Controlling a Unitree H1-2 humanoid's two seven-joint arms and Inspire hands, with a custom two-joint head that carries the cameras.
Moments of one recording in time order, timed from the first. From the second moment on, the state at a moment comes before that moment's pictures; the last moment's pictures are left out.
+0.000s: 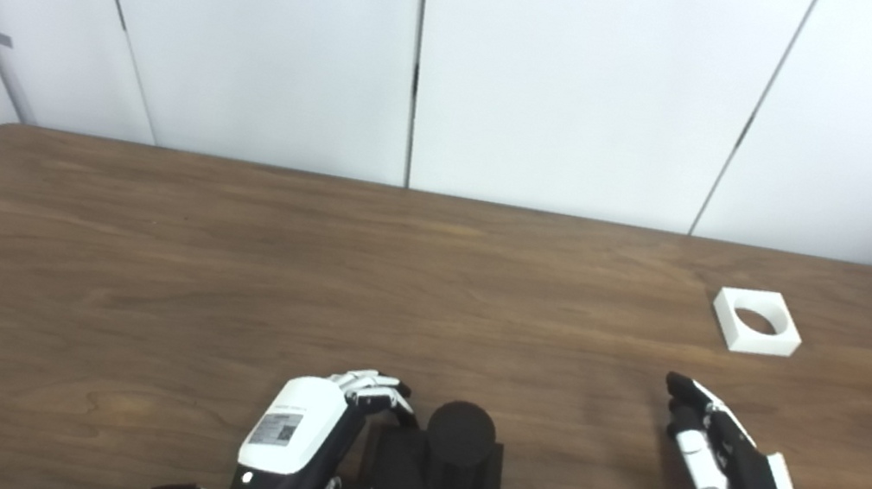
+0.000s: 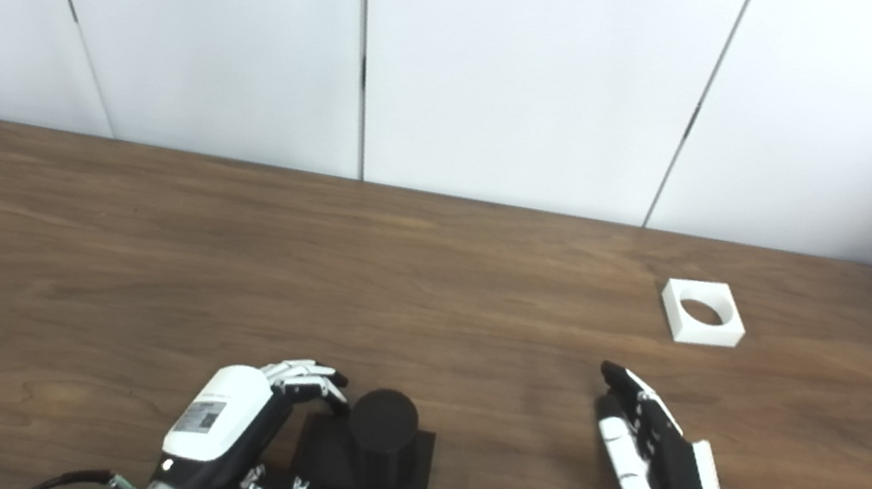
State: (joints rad) left arm 0.12 0.17 -0.40 -0.24 0.85 0.07 -0.01; right arm 0.21 -0.19 0.01 -0.40 -0.12 0.25 -0.01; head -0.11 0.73
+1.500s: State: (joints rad) left arm 0.12 0.18 -0.39 -0.25 0.85 0.07 -0.03; right arm -0.51 -0.75 0.28 0.15 -0.65 0.29 0.40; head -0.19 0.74
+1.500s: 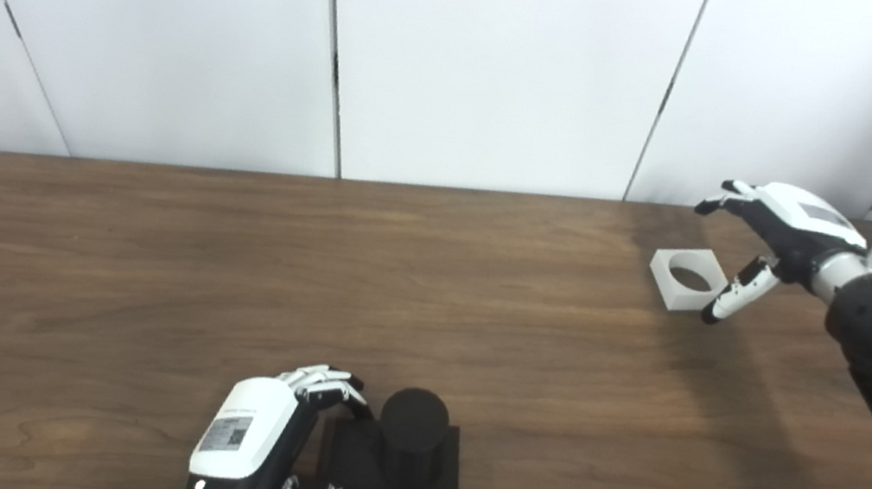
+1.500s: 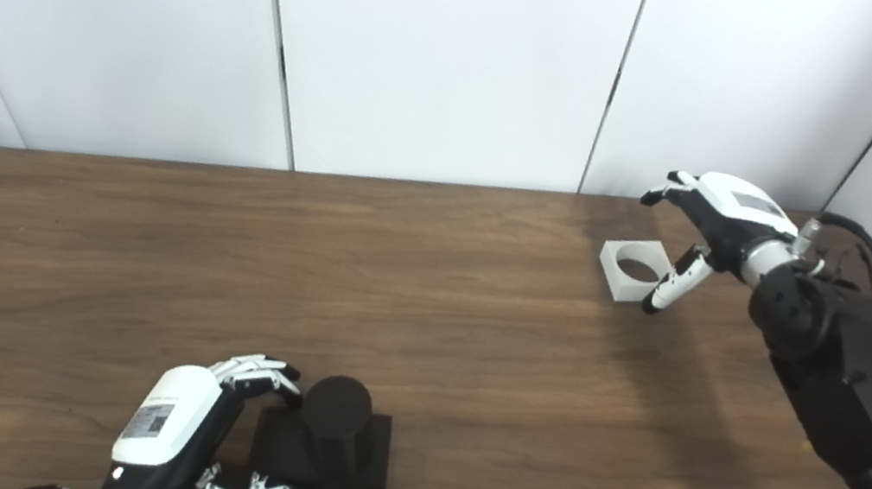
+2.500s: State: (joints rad) left arm 0.12 0.17 -0.39 -0.25 0.85 0.07 -0.04; right arm -0.67 -0.68 0.38 0.50 -0.75 0.15 0.36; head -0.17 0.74
